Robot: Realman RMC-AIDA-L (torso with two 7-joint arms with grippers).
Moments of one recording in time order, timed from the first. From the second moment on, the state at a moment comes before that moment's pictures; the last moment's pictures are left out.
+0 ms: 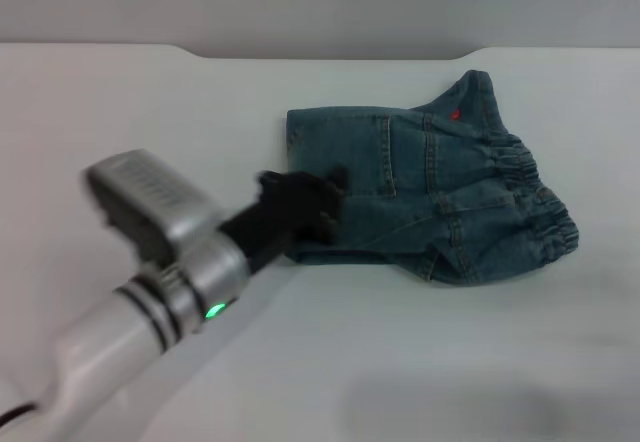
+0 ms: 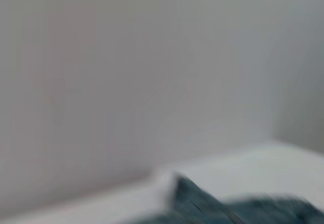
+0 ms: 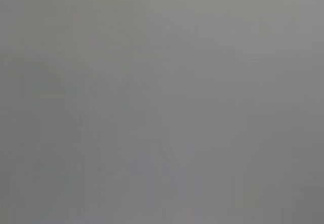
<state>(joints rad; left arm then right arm) -0.54 -2.07 -0.57 -0.49 2.61 0.76 -0.34 -0.11 2.08 0.99 0.74 -2.34 -1.21 -0.40</state>
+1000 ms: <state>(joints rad) -0.28 -2.08 -0.92 -0.42 2.58 1.10 0.00 0.05 2.08 0.92 0.33 -2.26 -1.40 -0.05</state>
